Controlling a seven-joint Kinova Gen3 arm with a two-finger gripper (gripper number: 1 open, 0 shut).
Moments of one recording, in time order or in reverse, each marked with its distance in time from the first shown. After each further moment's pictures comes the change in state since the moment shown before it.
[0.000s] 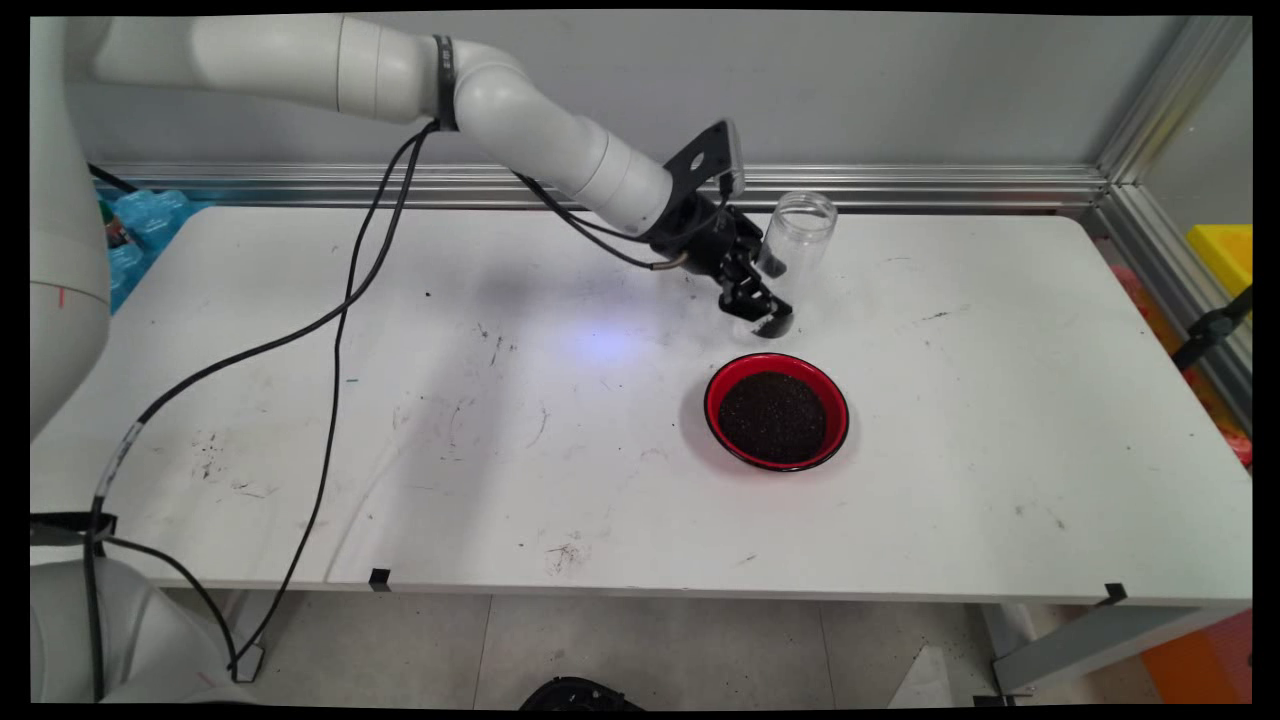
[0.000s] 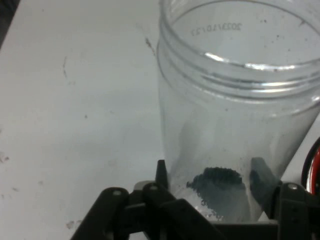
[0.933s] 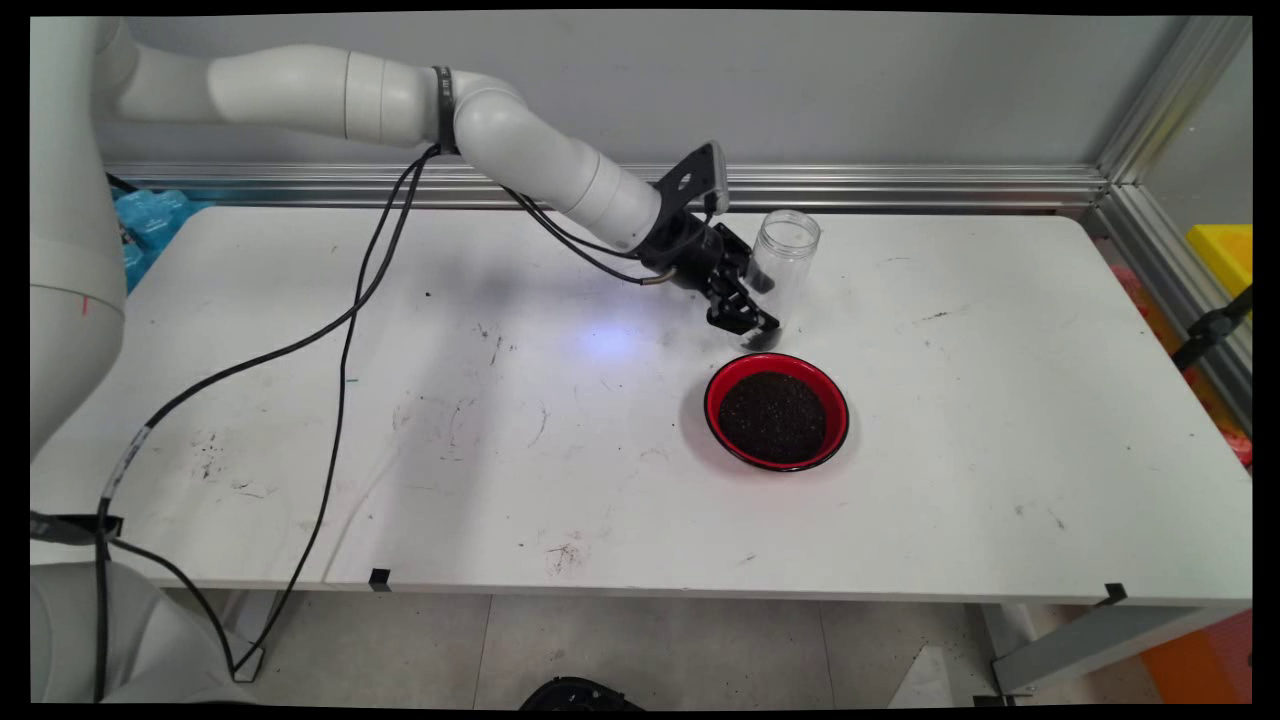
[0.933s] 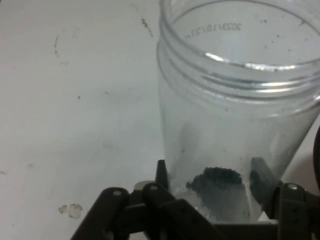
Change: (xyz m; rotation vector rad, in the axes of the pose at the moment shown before) arm -0.028 -0.009 0.012 -0.029 0.007 -0.011
